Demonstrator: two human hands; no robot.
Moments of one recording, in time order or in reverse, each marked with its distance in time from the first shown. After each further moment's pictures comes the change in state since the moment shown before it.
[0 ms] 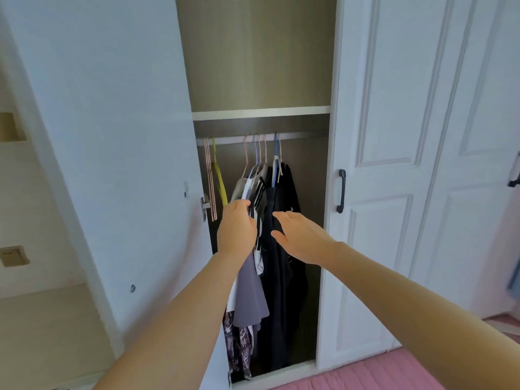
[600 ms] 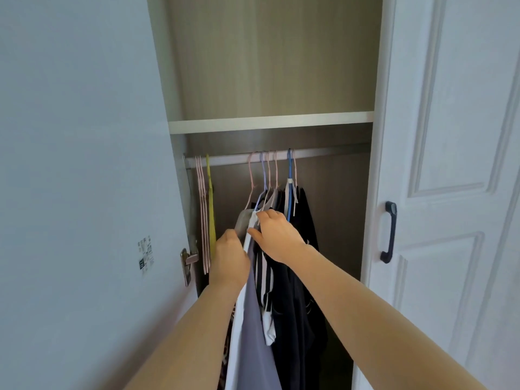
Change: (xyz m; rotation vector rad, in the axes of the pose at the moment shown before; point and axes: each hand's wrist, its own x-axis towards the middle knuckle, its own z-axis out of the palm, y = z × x) left_hand 0.125 -0.080 0.078 0.086 -0.077 -0.163; right_hand 0.217 0.038 0.066 0.049 0.114 0.045
